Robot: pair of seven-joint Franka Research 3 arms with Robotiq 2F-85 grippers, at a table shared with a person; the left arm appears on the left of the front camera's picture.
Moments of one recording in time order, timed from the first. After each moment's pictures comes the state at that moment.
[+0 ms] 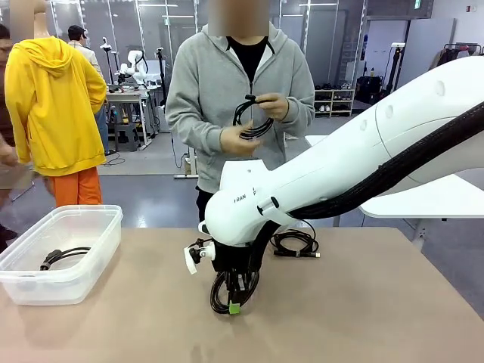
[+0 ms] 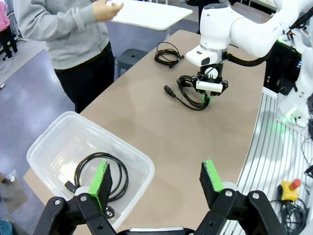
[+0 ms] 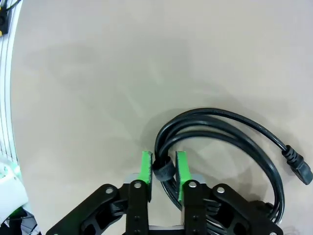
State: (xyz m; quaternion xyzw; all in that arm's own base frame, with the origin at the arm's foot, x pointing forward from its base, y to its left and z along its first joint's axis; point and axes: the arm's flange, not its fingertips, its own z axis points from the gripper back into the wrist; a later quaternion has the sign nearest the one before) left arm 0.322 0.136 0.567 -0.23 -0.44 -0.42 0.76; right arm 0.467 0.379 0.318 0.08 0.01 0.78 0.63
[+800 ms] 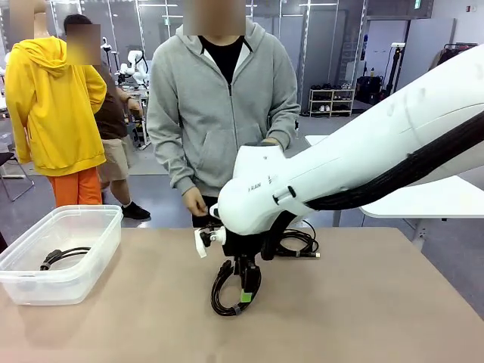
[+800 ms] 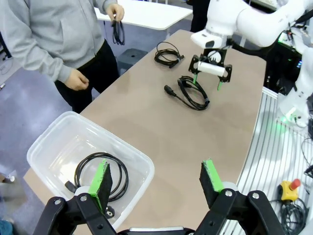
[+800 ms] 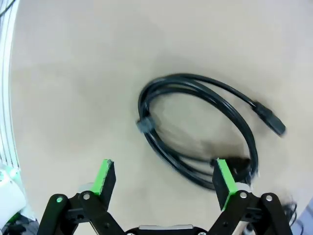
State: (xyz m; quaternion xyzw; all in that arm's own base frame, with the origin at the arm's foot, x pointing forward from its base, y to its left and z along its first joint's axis) left arm 0.322 0.136 0.568 -0.23 -0.44 -0.42 0.76; right arm 0.470 0.341 0.367 0.05 -0.05 0.75 0.66
